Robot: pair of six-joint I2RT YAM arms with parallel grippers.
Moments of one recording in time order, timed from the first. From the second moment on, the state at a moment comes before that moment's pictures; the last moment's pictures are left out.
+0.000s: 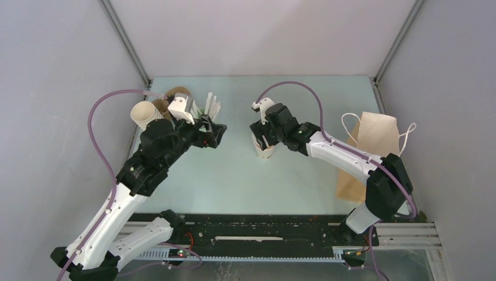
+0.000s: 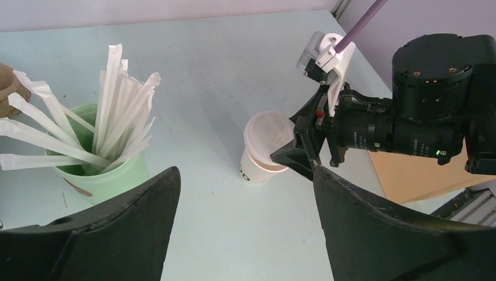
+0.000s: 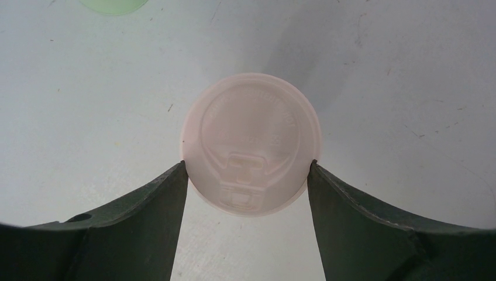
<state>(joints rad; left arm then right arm) -0.59 0.81 1.08 -0.45 -0.08 -0.29 0.77 1.58 1.24 -0.35 0.13 0.03</state>
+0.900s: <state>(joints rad) -0.59 0.86 1.08 -0.46 -0.07 -0.29 0.77 1.58 1.19 -0.34 0.11 0.03</state>
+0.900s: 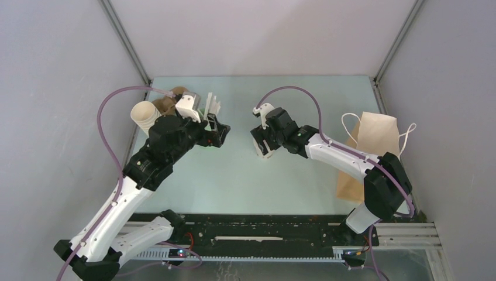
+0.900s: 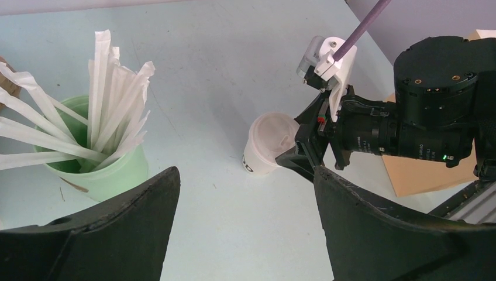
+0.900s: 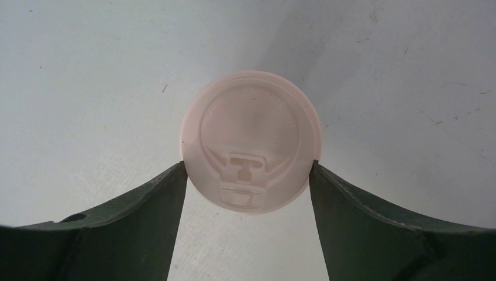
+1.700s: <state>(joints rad) -0.59 0.88 1.08 -0.46 -0.04 -0.29 0.72 1.58 1.19 -0.32 0.08 0.04</state>
